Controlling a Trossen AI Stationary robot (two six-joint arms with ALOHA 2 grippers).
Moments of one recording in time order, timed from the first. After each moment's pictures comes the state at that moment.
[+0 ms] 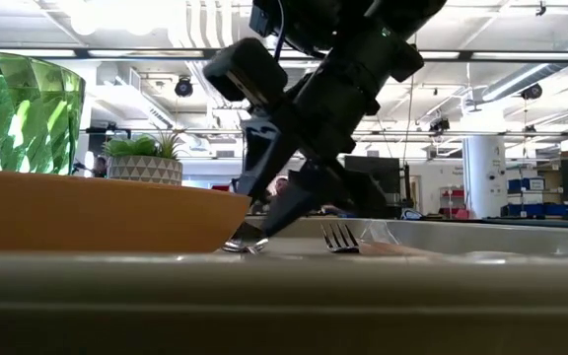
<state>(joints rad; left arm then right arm) -0.34 0.71 1.23 -0.96 -0.26 -0.25 0.20 2.07 1.34 -0.19 -0.10 1.11</state>
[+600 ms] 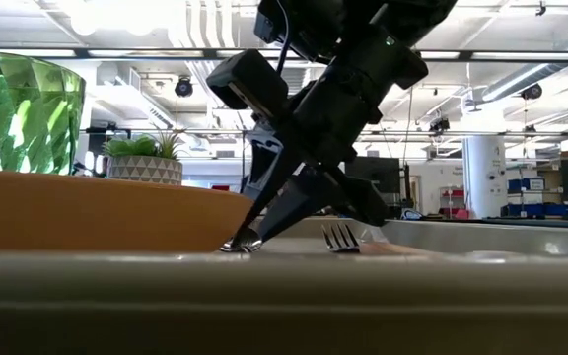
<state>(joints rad) -0.34 0.71 1.23 -0.96 -0.26 -0.25 0.20 2.07 1.31 -0.14 -0.07 1.13</state>
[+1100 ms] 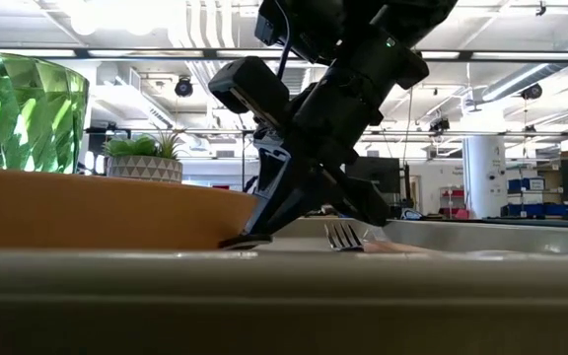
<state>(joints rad) -0.34 0.71 1.23 -0.96 -0.26 -0.25 0.20 2.07 1.30 -0.15 -0.05 1.13</state>
